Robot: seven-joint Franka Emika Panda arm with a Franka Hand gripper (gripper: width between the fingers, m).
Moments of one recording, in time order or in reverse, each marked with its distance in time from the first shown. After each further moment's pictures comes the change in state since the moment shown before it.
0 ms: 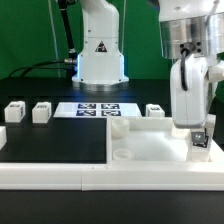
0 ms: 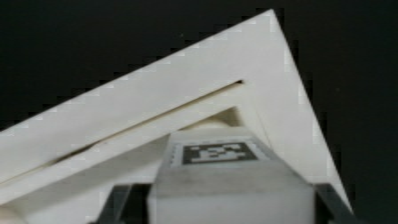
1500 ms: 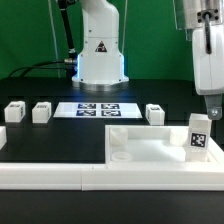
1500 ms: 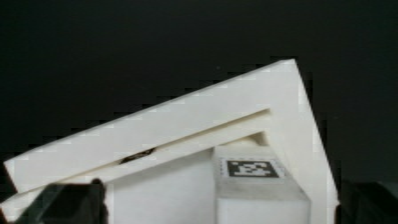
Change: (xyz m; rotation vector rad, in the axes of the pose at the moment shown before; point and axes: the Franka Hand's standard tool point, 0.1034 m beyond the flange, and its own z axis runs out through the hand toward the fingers) arm -0.020 0.020 -0.033 0.017 -0.027 -0.078
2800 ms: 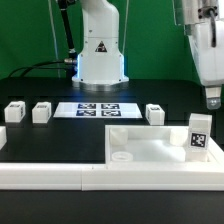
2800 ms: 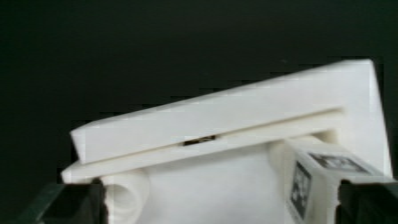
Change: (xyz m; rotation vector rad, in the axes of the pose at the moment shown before) arm 0.001 0.044 -0.005 -0.026 0.009 -0.203
